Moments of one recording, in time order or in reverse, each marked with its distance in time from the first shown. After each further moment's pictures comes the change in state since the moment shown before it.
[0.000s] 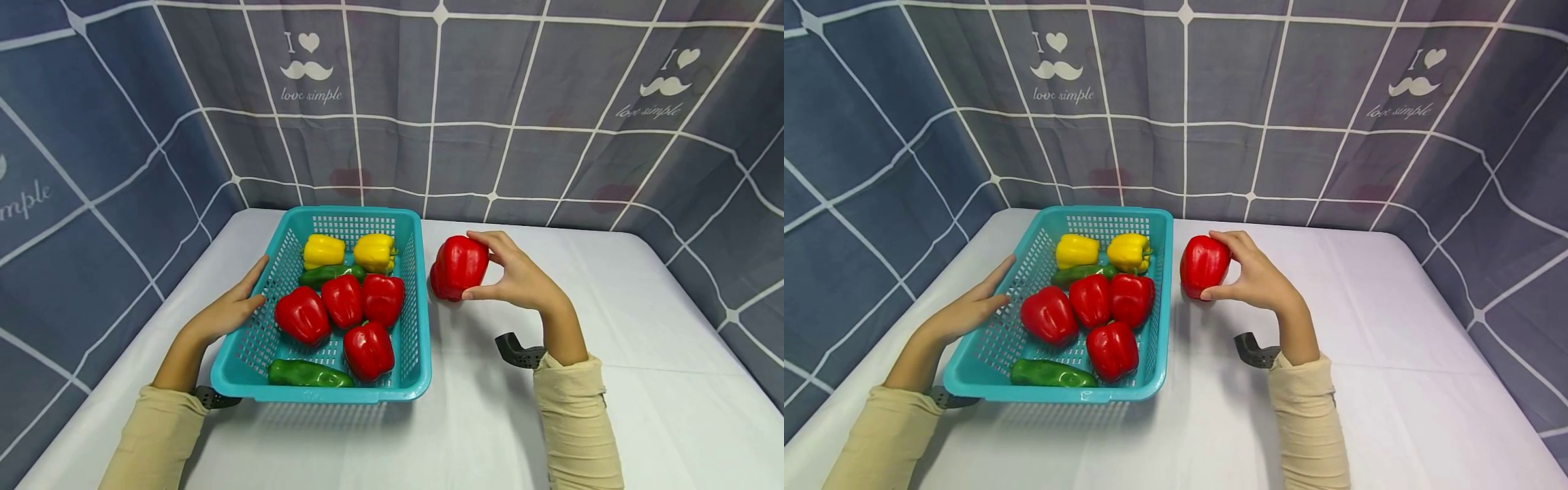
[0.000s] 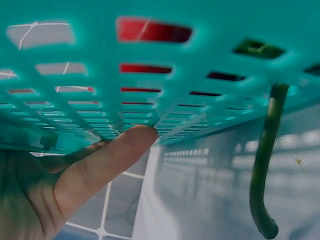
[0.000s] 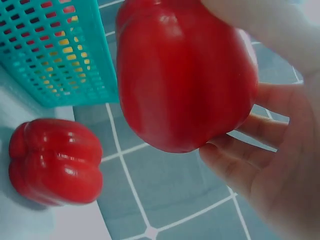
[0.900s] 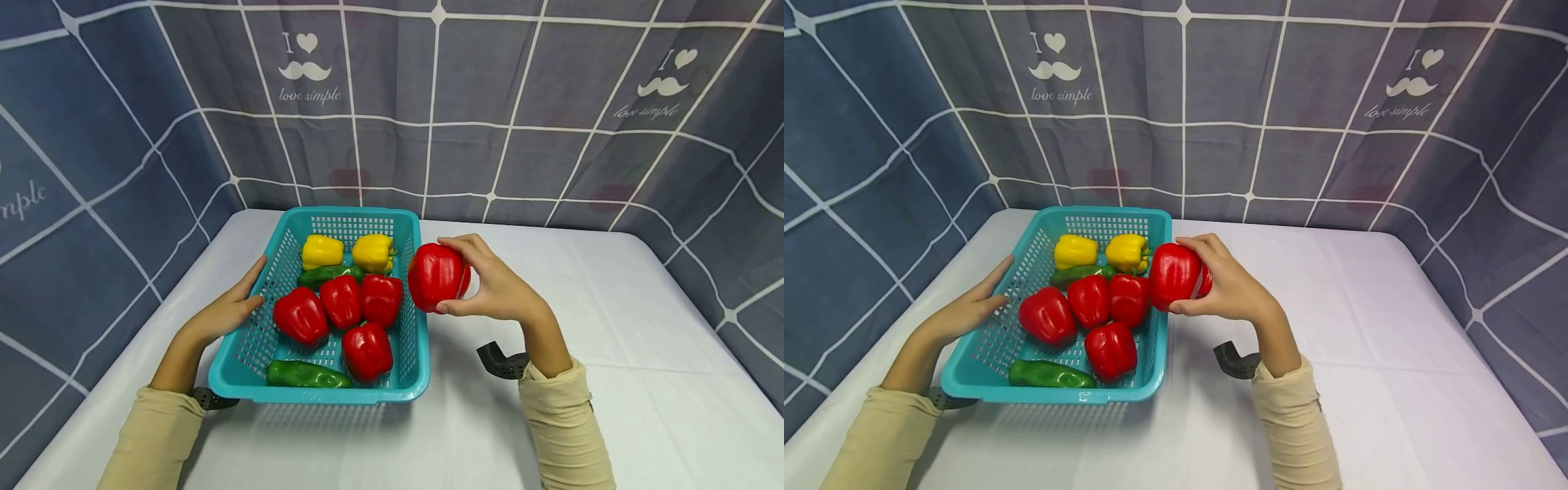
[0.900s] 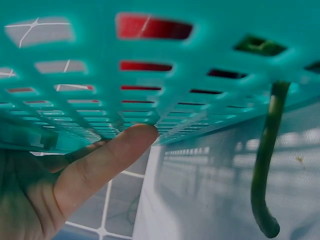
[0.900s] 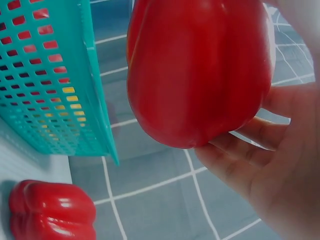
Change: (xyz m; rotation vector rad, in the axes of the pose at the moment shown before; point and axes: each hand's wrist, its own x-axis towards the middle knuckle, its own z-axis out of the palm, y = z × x) left_hand 0.000 0.001 0.001 -0.007 -0.005 -0.001; right_hand 0.001 -0.039 0.019 0.009 -0.020 -0.165
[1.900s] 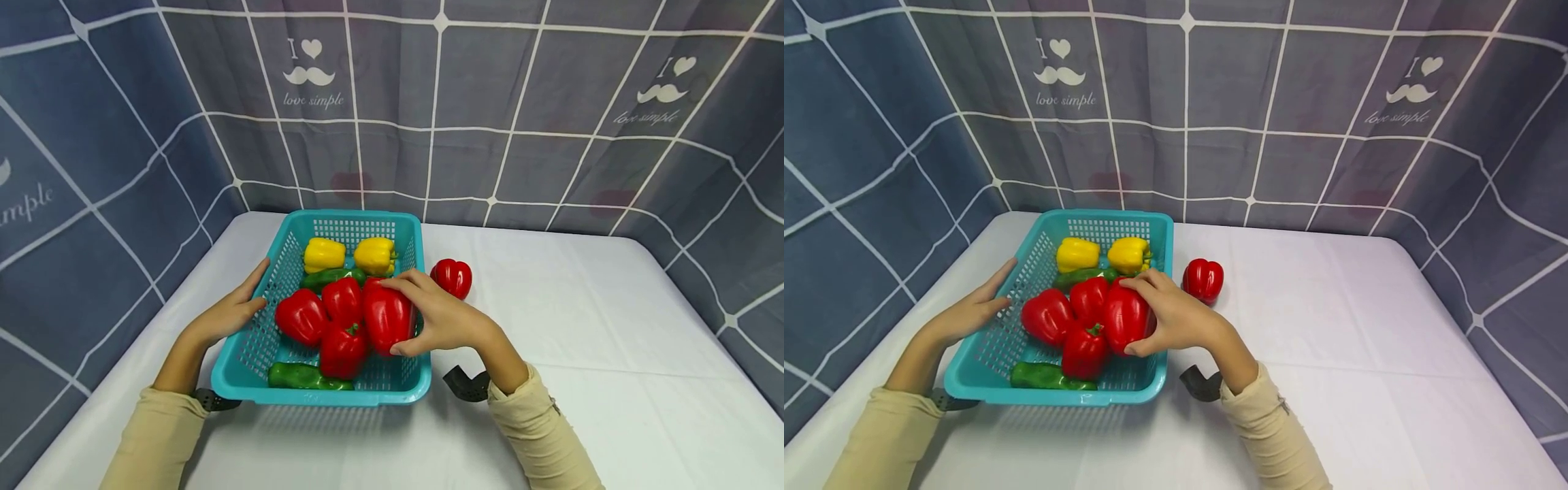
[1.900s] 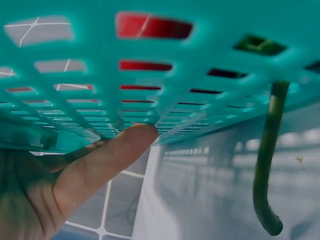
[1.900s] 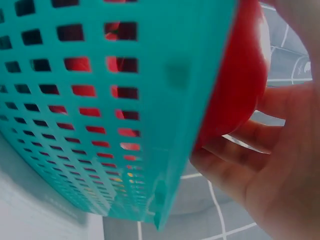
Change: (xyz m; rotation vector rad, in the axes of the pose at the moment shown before) left_hand 0.000 -0.004 0.000 0.001 0.005 0.000; right_hand 0.014 -0.026 0.057 -0.083 -0.251 -0.063
